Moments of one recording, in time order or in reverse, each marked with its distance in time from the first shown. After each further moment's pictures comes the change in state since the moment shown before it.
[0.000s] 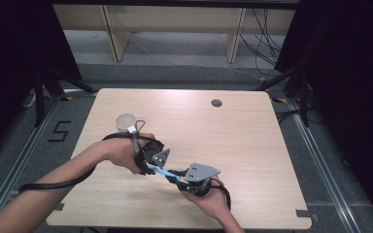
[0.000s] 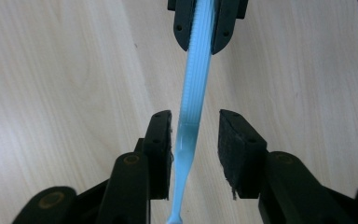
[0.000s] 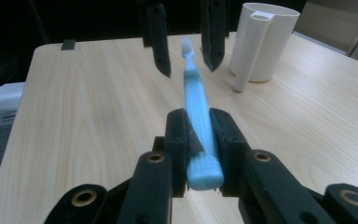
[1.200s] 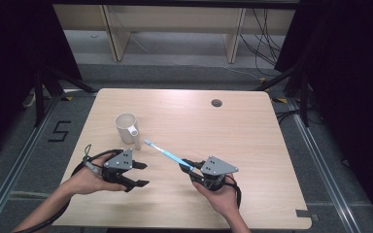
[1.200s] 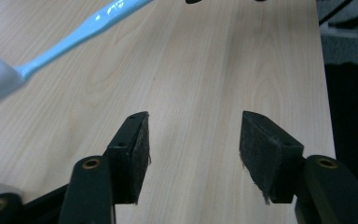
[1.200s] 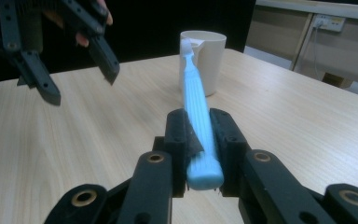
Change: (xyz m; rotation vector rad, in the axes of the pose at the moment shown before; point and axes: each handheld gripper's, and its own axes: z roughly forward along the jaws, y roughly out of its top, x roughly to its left) left arm -0.060 -0.086 0.027 -0.634 0.151 -0.483; right arm -0.020 0.003 -0.031 -0.103 -0.140 0.063
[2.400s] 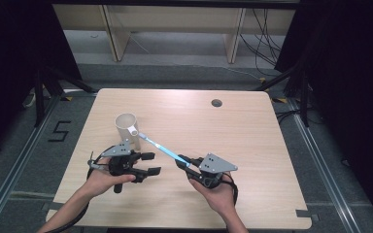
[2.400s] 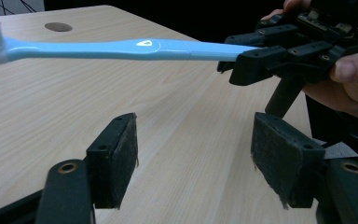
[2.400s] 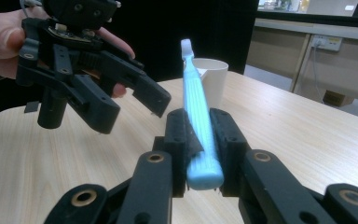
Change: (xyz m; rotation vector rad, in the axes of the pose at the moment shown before) left arm 0.015 -0.007 0.026 -0.342 0.013 -0.331; right arm 0.004 0.012 0.007 -0.085 0.007 0.001
